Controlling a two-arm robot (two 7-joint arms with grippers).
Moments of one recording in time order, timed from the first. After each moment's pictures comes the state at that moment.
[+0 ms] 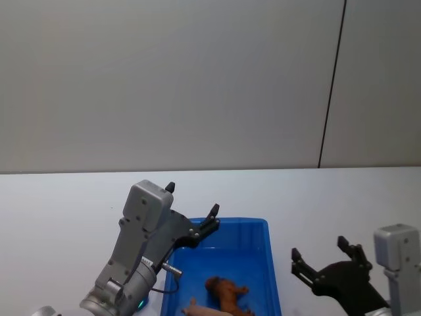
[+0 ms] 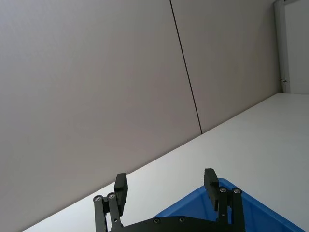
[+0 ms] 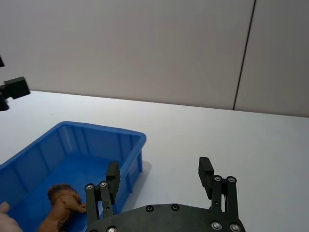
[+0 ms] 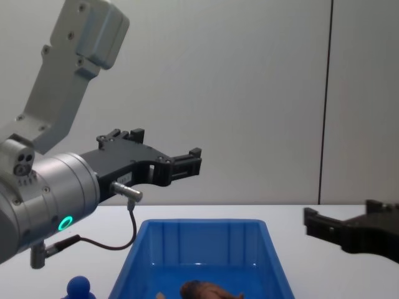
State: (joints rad) left arm -0.24 0.38 0.45 -1.63 -0.20 0.01 -0.01; right arm -0.05 0.19 -0.28 -1.73 0.17 0.11 0.02
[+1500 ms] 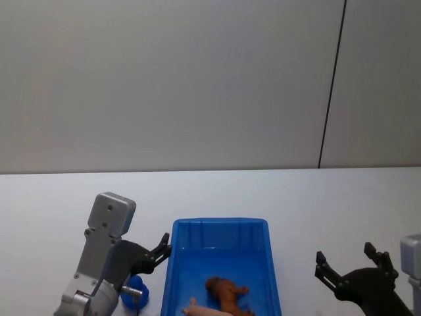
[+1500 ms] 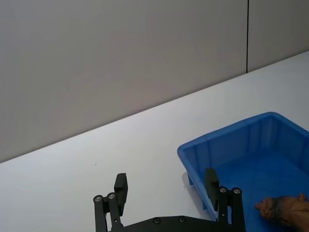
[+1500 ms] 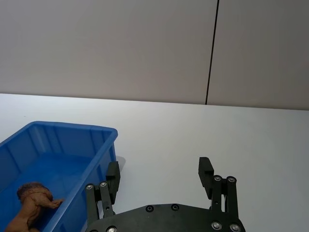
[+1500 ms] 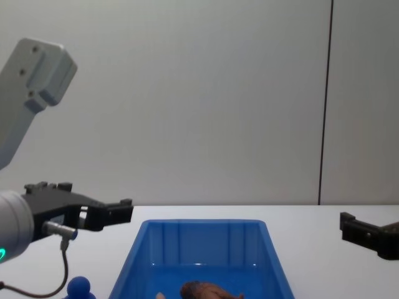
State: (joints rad) left arm -0.14 0.45 0.40 -1.73 -0.31 0.29 0.17; right arm -0.11 0.23 -0.25 -1.77 0.20 0.09 -0.07
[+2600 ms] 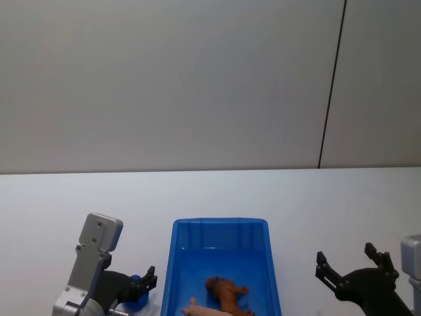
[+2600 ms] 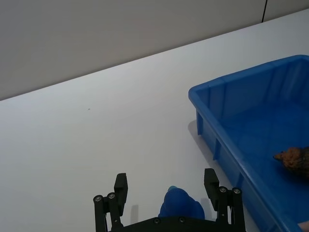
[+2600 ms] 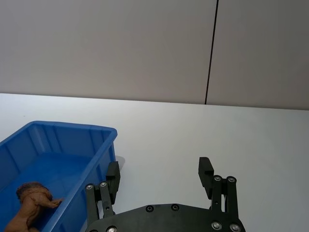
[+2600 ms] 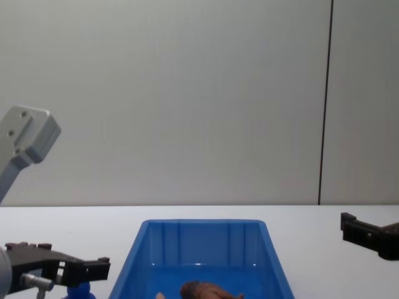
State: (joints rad) left arm -0.13 0.45 0.36 -1.64 -0.38 0.38 0.12; right arm -0.11 0.23 -0.25 -1.77 0.20 0.09 -0.07
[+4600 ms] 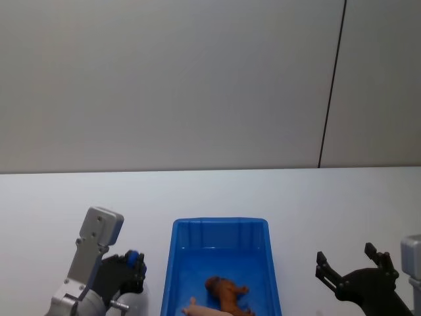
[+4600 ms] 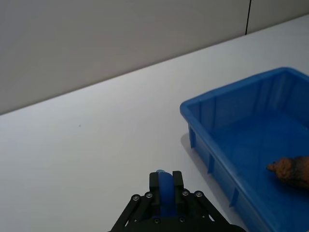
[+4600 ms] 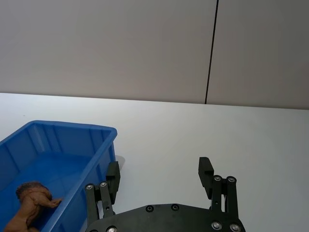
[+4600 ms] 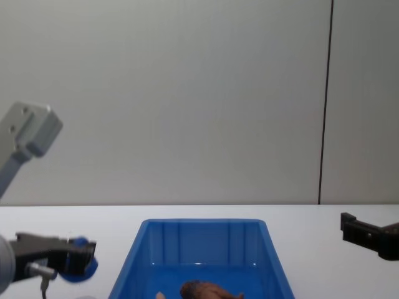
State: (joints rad) left arm -0.16 0.43 0.33 -1.58 -0.33 0.34 0.00; right arm -0.11 0.23 -0.25 -1.77 0.20 0.09 -0.07
